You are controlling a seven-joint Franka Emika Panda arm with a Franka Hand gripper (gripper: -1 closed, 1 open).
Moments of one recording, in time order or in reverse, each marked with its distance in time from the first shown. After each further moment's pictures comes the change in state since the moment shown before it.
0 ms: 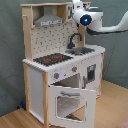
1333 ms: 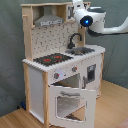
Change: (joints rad) arm 0.123 -0.055 -0.029 0.001 0.000 -0.140 -0.168
